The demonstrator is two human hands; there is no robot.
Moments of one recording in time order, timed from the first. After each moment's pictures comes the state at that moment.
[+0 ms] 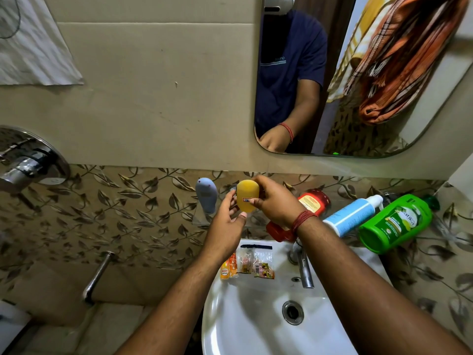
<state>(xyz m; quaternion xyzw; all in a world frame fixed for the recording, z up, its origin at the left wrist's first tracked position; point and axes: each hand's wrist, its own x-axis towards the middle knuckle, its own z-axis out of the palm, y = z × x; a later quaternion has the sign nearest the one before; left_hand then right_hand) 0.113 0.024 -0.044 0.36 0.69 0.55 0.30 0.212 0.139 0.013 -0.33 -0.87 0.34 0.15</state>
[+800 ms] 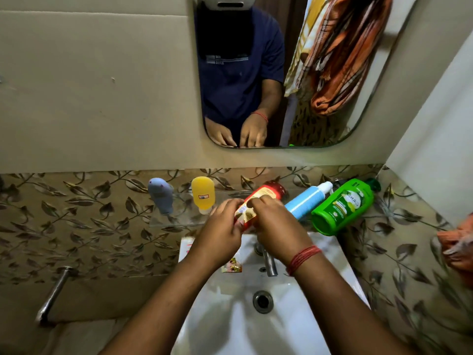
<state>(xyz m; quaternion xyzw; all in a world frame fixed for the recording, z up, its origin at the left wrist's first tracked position) 0.172 0.048 -0.044 0.60 0.70 0.38 0.11 0.310 0.111 -0.005 -0.39 -0.90 0.11 0.14</state>
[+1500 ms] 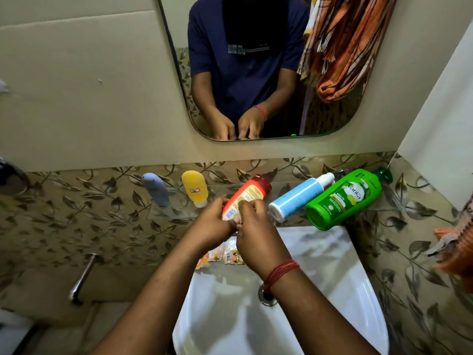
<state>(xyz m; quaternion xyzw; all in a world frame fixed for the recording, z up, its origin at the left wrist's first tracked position) 0.190 0.055 -0.022 0.42 0.77 0.36 0.33 0.314 0.090 -0.032 -0.41 -0.85 0.26 0.21</state>
